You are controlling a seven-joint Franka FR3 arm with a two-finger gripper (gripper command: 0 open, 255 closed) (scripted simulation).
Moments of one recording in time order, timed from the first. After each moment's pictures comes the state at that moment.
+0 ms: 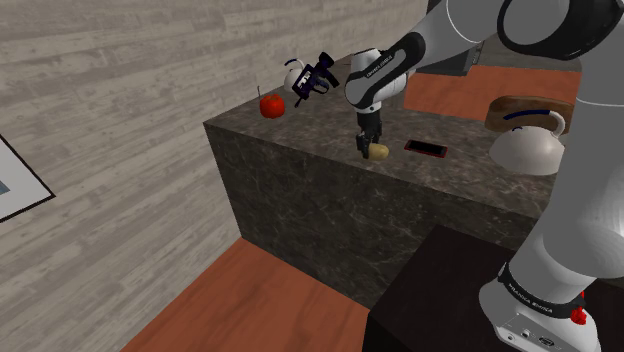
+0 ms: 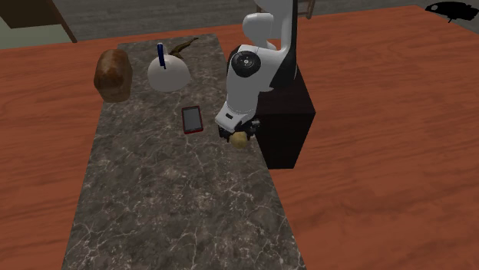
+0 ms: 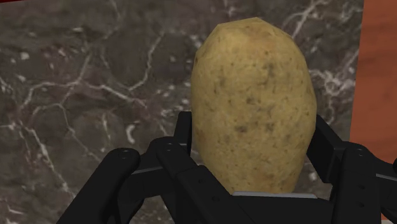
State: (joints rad) arm -0.06 0.25 -0.22 -2.01 -0.04 2.14 -0.36
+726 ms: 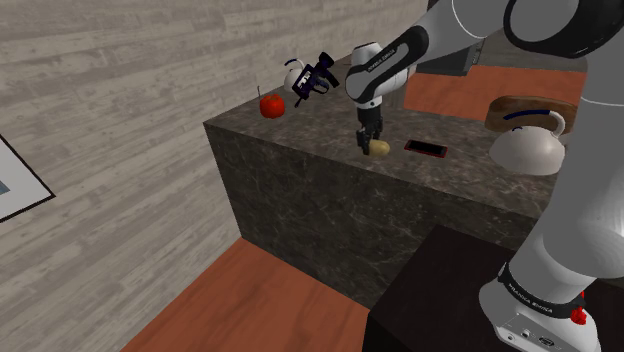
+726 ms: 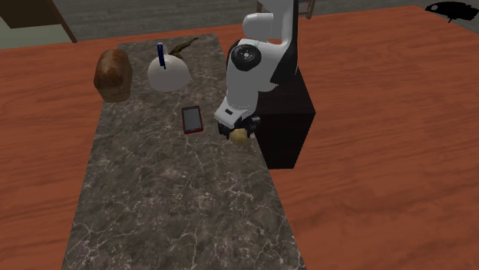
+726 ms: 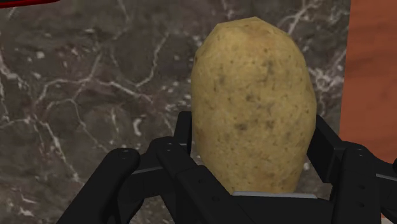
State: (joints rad) arm -0.06 0.23 -0.22 -1.99 -0.05 2.10 -0.36
